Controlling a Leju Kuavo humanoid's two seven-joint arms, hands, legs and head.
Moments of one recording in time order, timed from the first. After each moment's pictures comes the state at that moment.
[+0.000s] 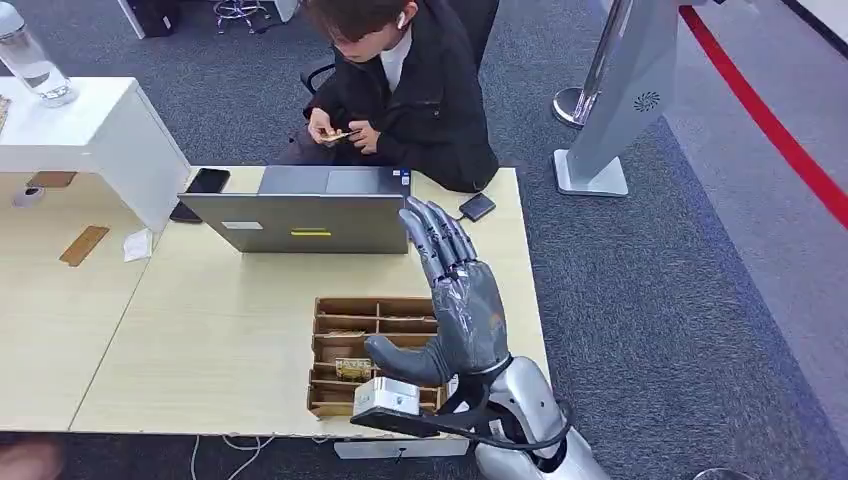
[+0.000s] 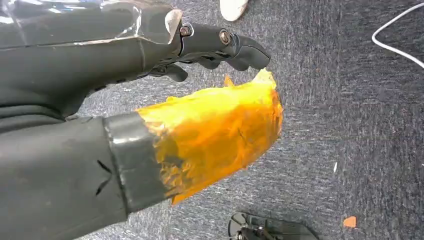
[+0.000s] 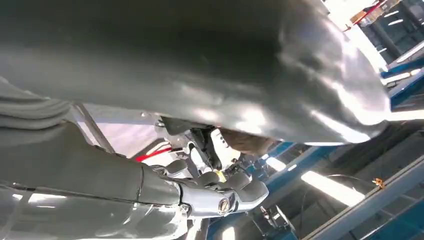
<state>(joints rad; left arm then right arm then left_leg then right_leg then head) -0.07 -0.27 1.03 -0.25 -1.13 0.44 -0.14 -0.21 0.07 0.71 -1.76 0.98 -0.32 -0.01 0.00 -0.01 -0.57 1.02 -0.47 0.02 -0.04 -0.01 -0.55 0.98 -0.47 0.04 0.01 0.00</state>
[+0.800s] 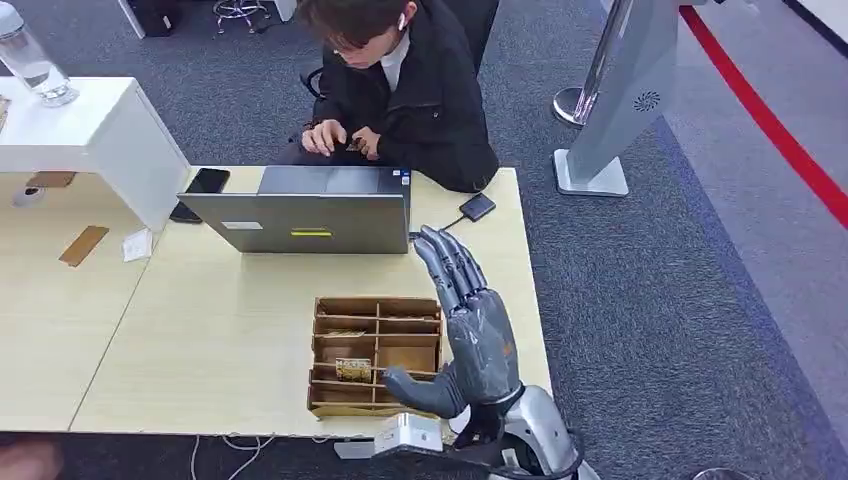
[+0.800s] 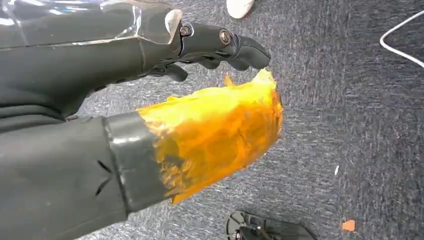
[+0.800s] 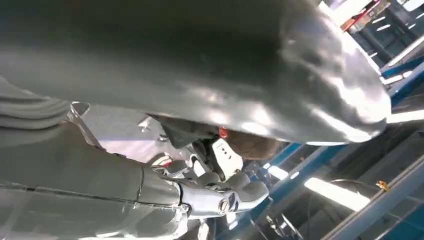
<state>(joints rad) -0.07 -0.28 1.06 -0.27 -1.11 0.44 -0.15 -0.10 0.04 0.71 -1.81 0.92 -0.36 -0.07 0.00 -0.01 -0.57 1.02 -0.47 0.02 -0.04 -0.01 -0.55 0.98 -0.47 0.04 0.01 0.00</state>
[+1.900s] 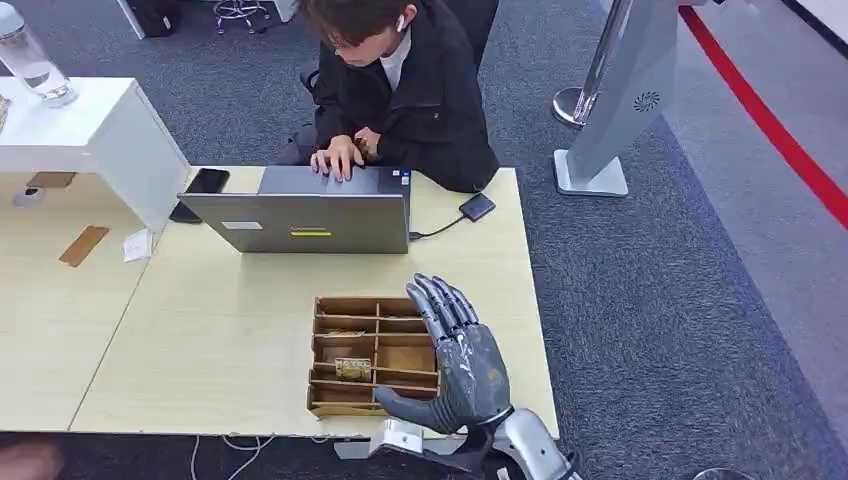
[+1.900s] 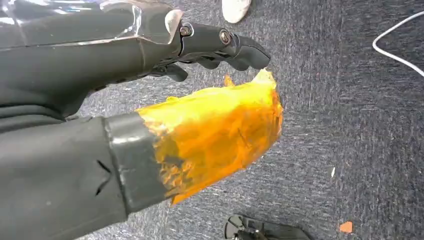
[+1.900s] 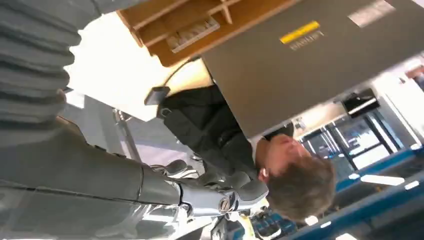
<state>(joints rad) -0.07 -0.28 1.07 -0.27 -1.14 0.44 -0.16 -0.03 0.03 0.69 -1.64 1.04 -0.33 -0.03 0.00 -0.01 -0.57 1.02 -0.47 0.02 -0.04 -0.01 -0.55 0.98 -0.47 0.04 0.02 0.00</state>
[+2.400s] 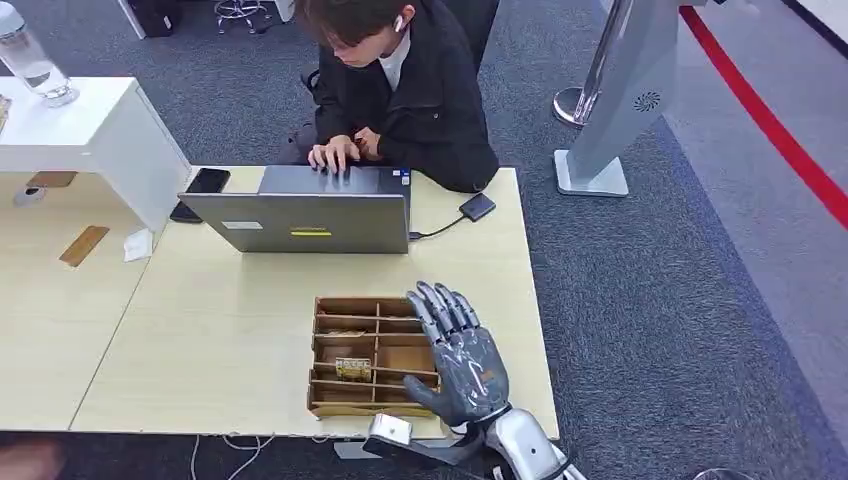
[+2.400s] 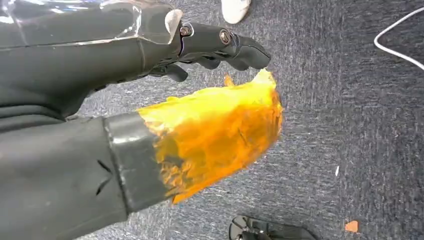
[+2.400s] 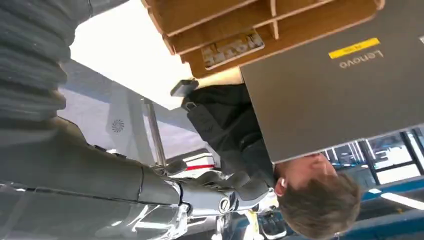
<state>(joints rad) -0.07 -0.28 1.07 -0.27 -1.17 0.43 -0.14 -0.05 0.03 0.68 -1.56 1.20 -0.32 0.06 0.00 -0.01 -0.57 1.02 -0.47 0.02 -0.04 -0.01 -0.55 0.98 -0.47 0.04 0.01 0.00</state>
